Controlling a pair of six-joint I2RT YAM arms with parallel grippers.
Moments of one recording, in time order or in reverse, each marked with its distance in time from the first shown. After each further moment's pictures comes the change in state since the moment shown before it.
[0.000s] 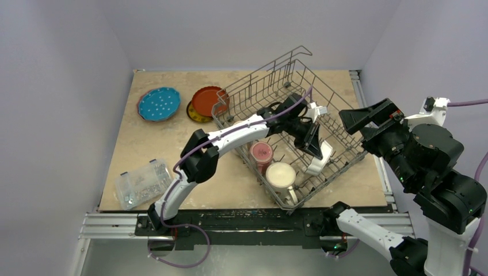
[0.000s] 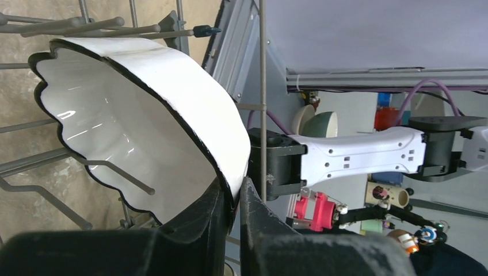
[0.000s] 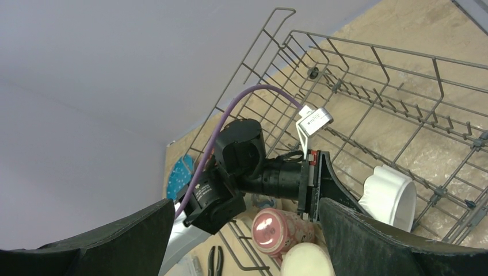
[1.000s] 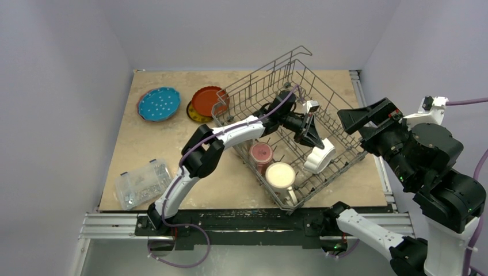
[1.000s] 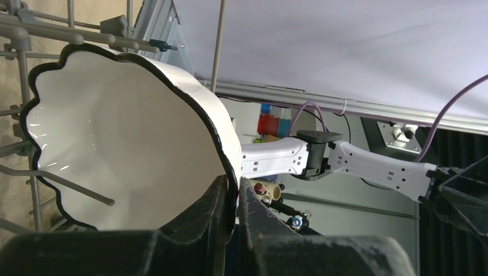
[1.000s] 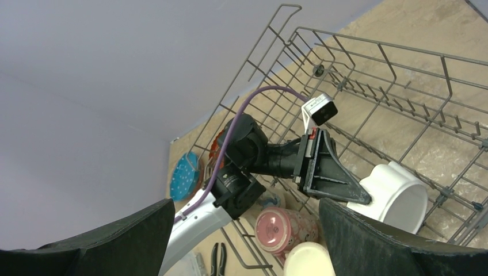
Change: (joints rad) left arm 0.070 0.064 -0.139 0.616 0.253 -0.700; right arm 0.000 0.002 0.000 0.007 -0.019 0.000
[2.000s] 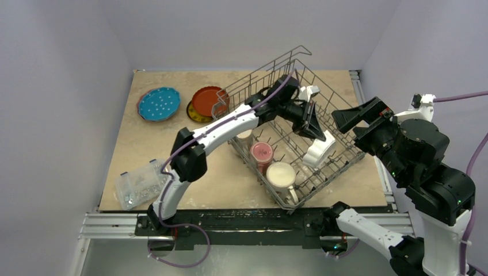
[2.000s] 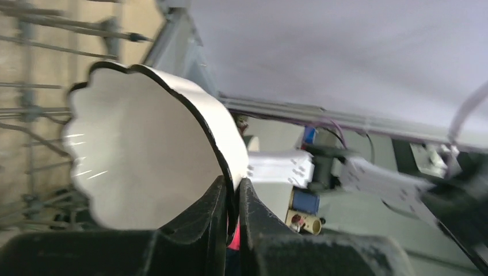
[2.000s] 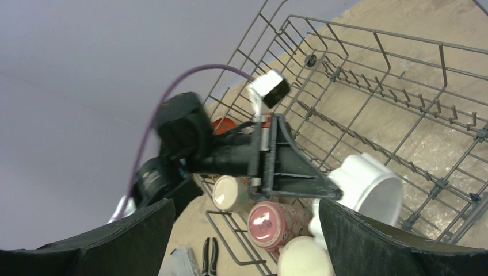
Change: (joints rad) left arm -0.008 -0.100 0.217 -0.610 -0.224 0.334; right arm 0.000 0.010 -0.047 0.010 -0.006 0.002
